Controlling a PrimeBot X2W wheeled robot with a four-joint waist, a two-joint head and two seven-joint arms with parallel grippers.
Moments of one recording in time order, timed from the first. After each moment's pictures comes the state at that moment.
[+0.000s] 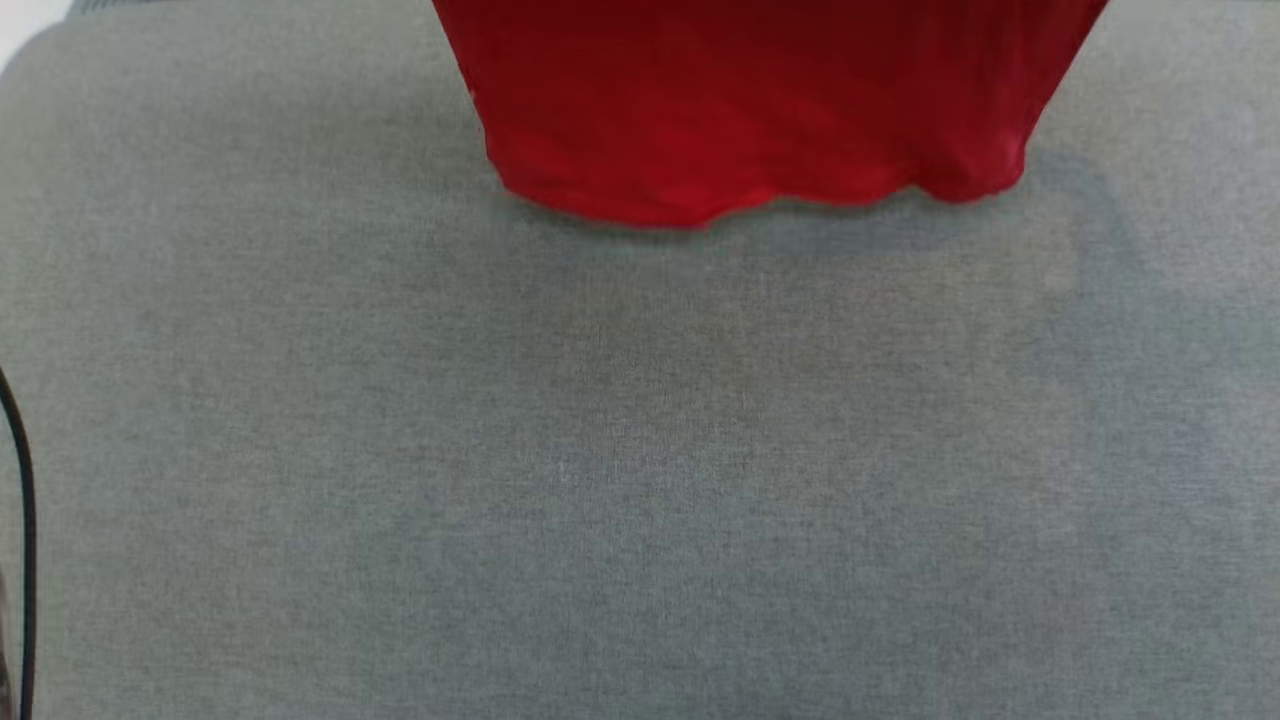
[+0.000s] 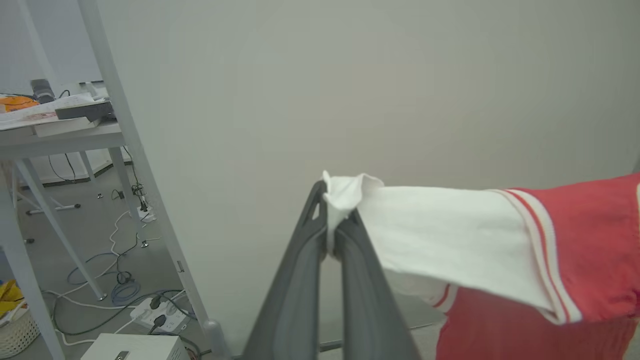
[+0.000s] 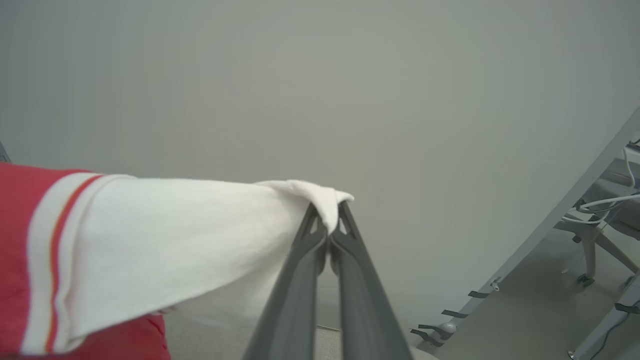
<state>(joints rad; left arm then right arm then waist) -1.11 0.50 -0.05 -0.05 -0.60 -0.07 0.54 -1.18 -0.57 0.01 0.11 0.40 0.13 0.65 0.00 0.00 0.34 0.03</state>
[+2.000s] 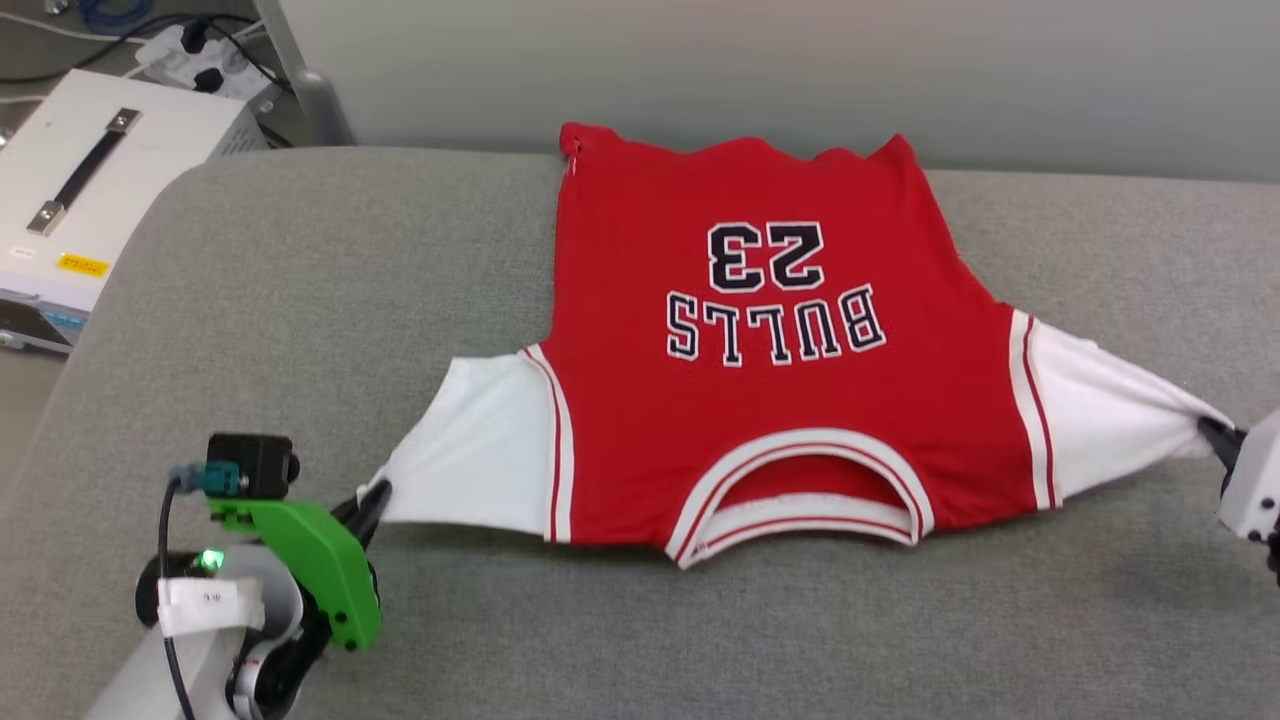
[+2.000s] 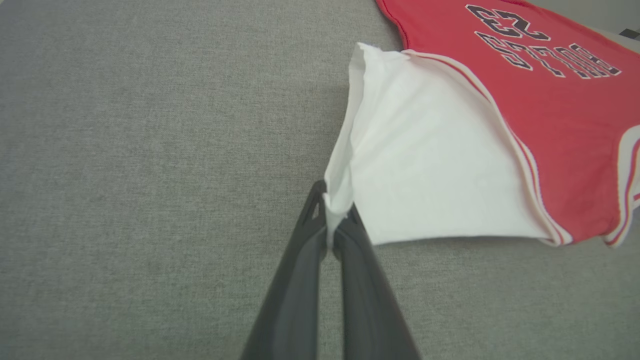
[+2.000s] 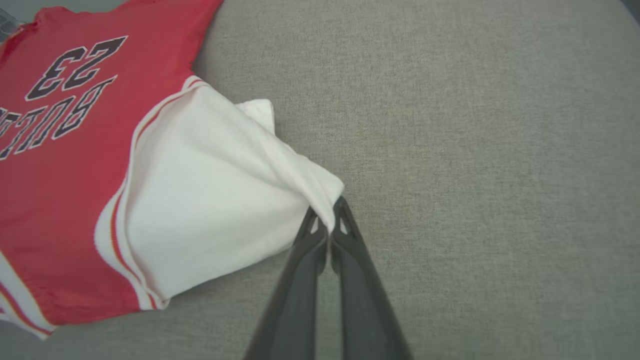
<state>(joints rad) -0.32 0.48 -0.42 0.41 -0.78 -0.07 0.16 -0.48 -0.54 0.17 0.66 0.68 0.13 0.34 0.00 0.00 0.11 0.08</state>
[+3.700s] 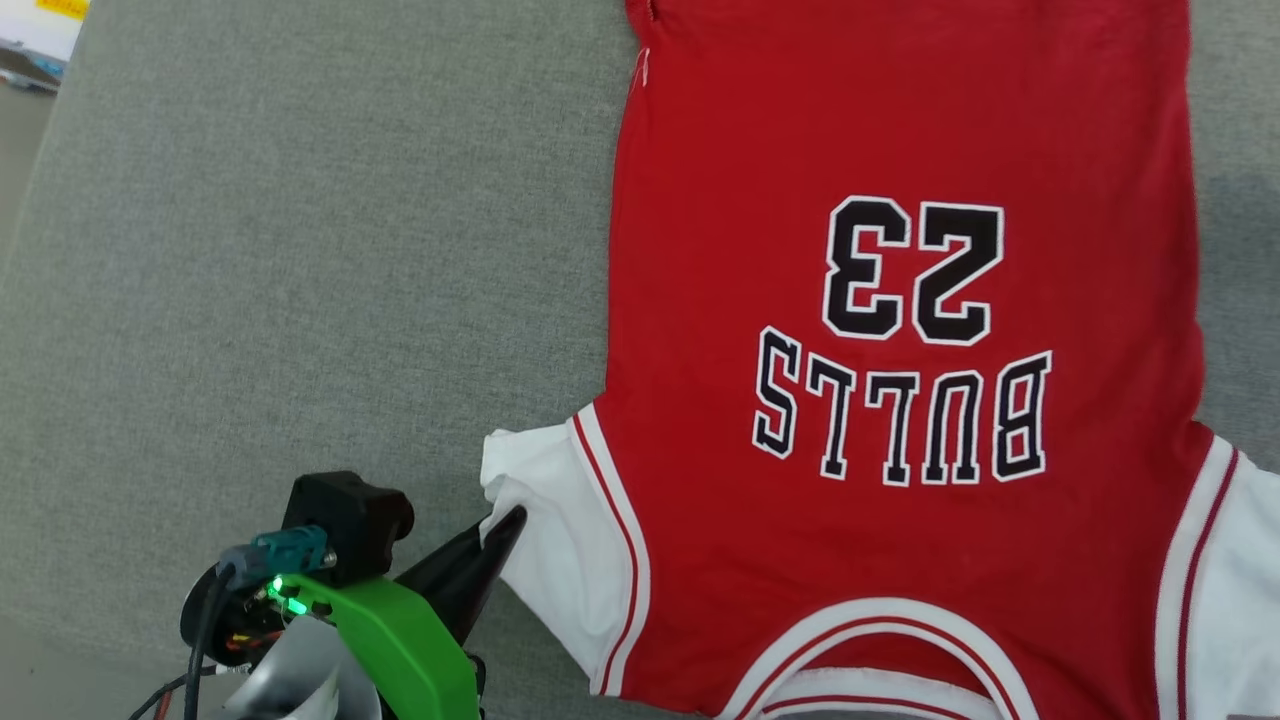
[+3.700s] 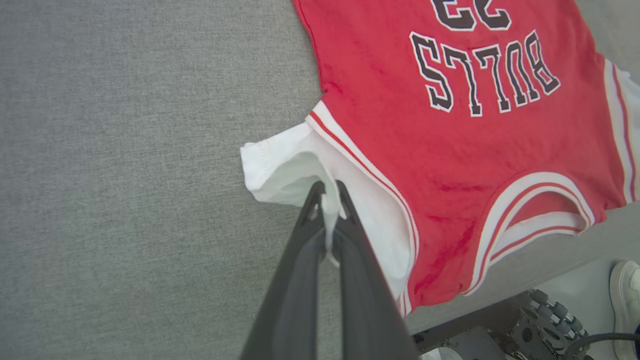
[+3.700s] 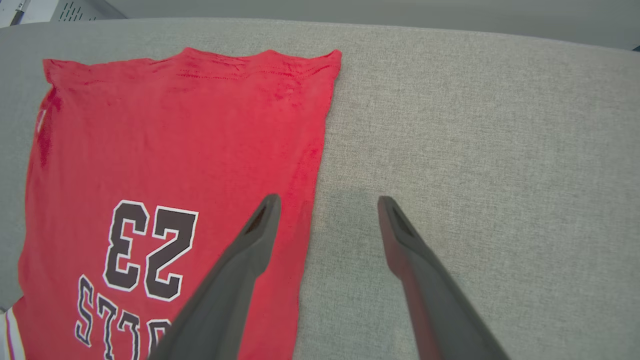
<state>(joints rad) -0.05 0.65 -0.49 -0.58 -0.70 0.24 0.47 -0.76 -0.43 -0.22 -0.01 0.49 0.13 1.24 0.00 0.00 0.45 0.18</state>
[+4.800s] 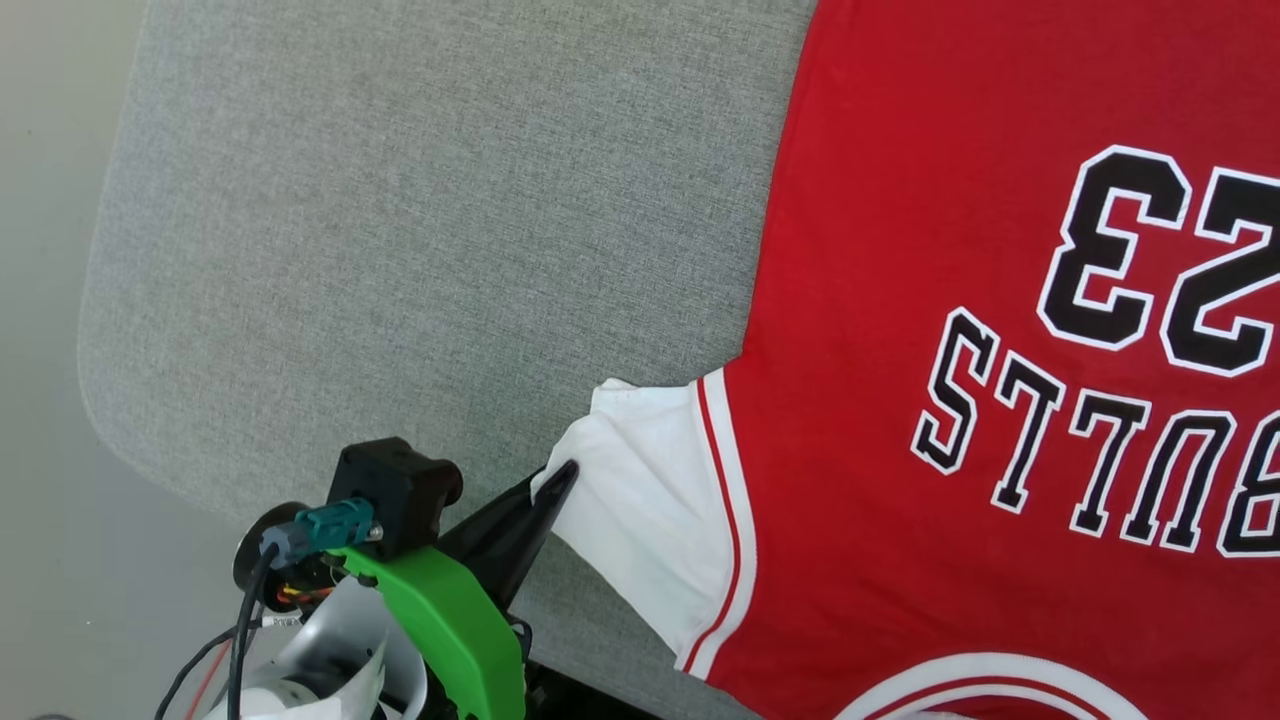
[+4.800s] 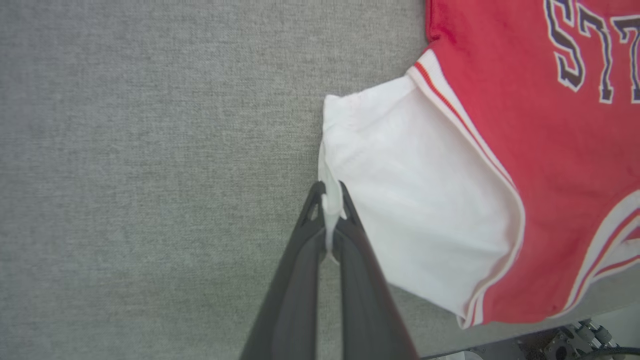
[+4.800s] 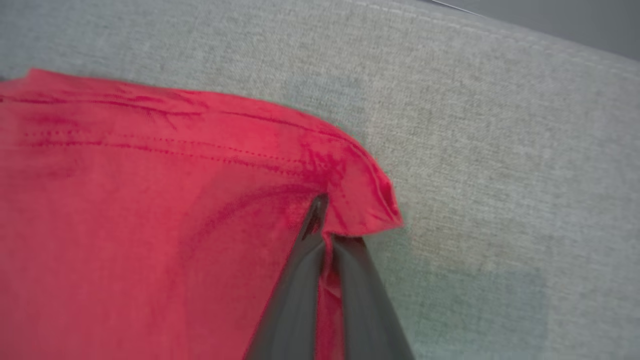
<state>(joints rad) -0.15 0.58 -0.54 -0.53 -0.66 0.18 0.41 -1.13 -0.55 -0.09 0.35 0.29 0.13 1.31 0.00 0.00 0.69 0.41</state>
